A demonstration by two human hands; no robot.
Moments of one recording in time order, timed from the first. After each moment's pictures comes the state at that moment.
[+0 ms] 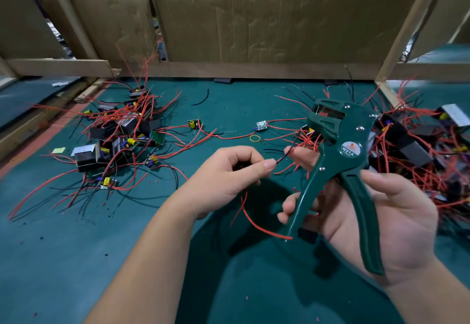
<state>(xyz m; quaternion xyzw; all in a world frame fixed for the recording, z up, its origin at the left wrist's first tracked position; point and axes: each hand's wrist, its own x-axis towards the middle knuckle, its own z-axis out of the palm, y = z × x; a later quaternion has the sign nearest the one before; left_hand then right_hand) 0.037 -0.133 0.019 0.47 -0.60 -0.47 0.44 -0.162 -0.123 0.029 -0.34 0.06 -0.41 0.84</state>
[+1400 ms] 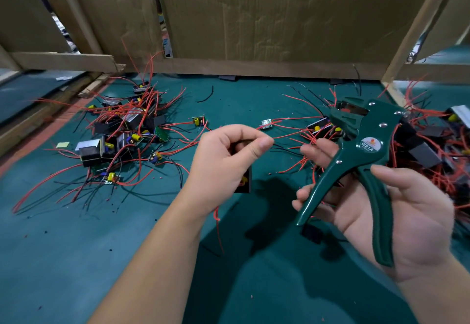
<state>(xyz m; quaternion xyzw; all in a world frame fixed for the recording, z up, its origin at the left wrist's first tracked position) 0.033 -0.136 0.026 0.47 -0.57 -0.32 0.59 -0.165 -0.126 0.032 -0.36 0.21 -0.47 0.78</state>
